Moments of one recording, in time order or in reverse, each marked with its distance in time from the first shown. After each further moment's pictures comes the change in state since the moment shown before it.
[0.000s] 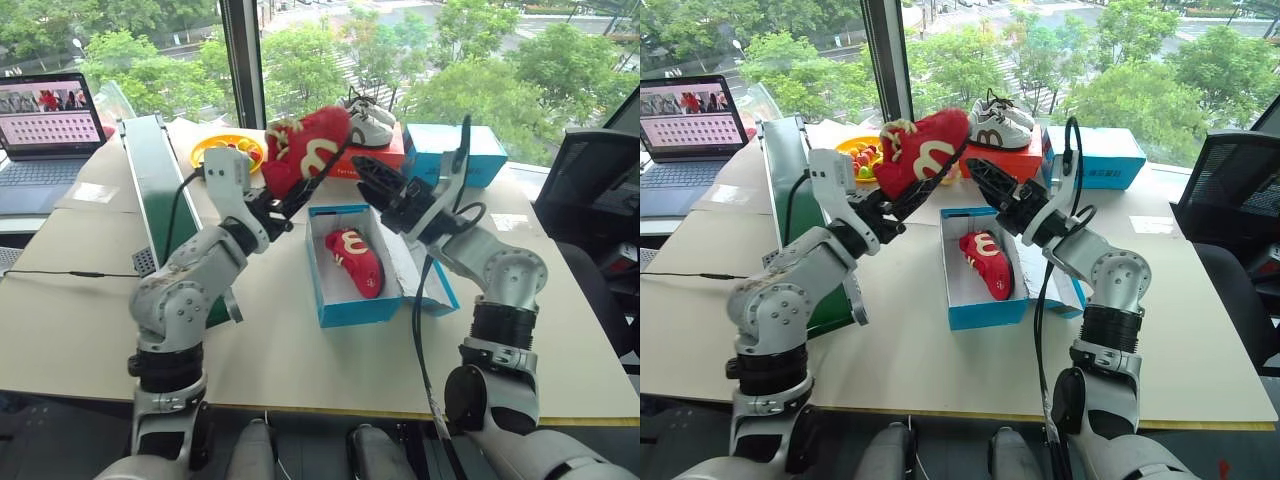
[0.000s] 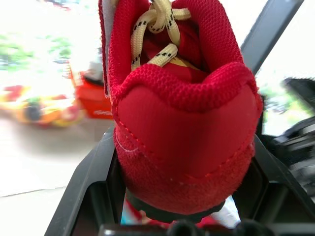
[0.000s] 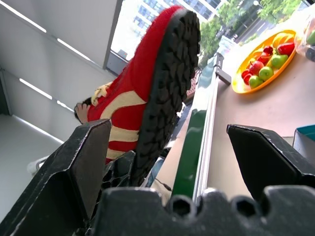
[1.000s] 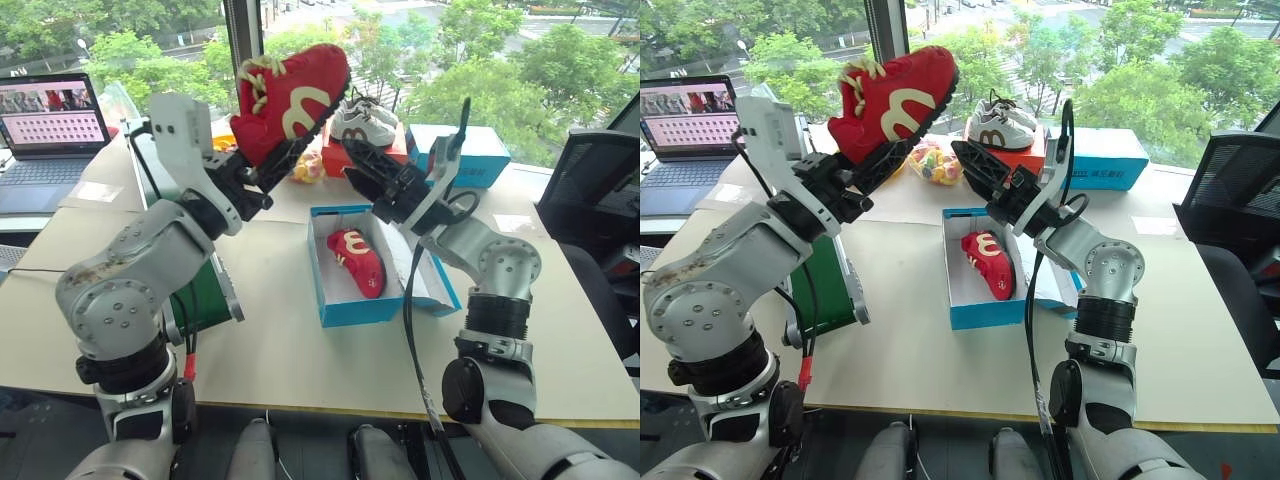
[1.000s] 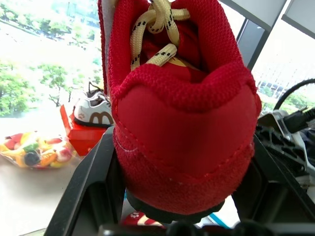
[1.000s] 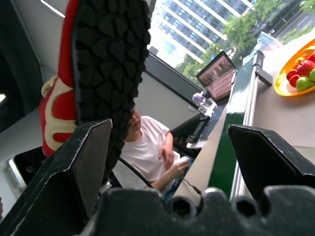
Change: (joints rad) left arm -0.341 -0.170 0.039 -0.108 -0.437 0.145 0.120; right arm -0.053 0.003 -0.019 -0.023 0.127 -0.016 0.001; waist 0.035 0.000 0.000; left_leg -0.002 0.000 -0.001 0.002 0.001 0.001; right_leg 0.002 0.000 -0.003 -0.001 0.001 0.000
